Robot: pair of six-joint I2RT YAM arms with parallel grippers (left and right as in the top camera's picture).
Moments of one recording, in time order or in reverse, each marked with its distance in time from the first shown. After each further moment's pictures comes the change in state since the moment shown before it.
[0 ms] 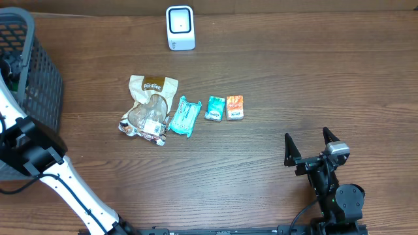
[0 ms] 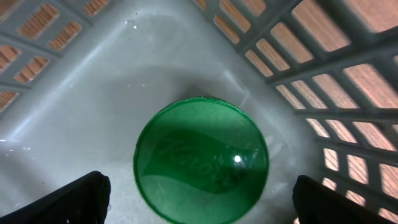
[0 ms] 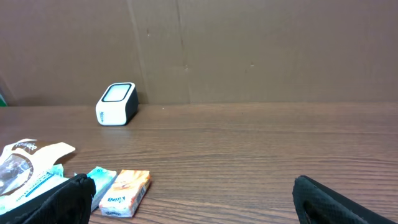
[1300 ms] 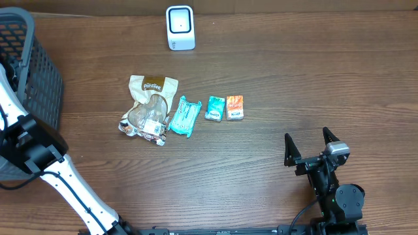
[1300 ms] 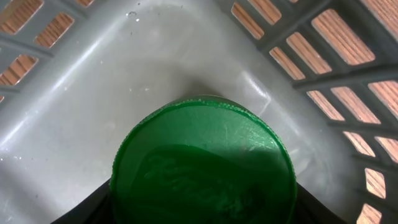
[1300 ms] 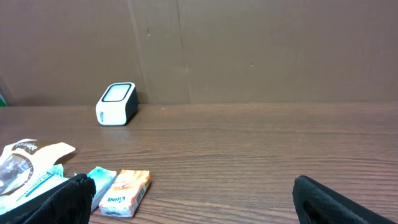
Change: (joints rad) left arm 0.000 0.047 0.000 0.018 -0.040 0.006; right arm 0.000 0.000 0.000 0.000 0.000 0.000
